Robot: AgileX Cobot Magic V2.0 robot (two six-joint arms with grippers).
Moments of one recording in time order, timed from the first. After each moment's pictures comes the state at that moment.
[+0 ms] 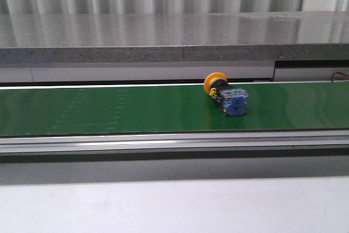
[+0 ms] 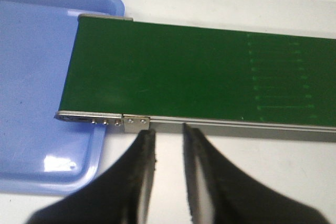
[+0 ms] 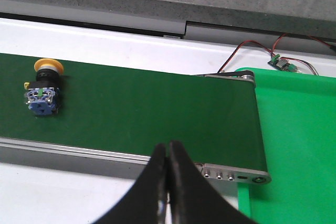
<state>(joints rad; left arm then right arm) -0.06 0.66 -0.84 0.00 1.00 -0.13 -0.12 0.41 -0.54 0.25 0.61 -0.29</state>
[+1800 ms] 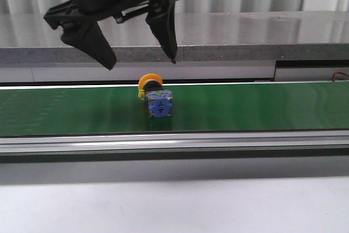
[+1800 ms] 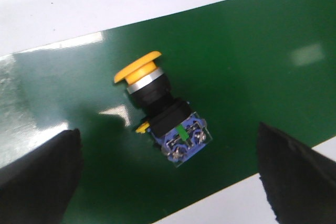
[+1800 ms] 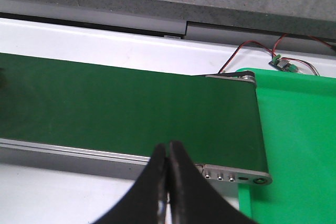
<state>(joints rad) -0.65 1.70 -1.34 -0.05 0.71 -0.32 -0.12 0.41 -0.54 0.25 0.61 -0.29</state>
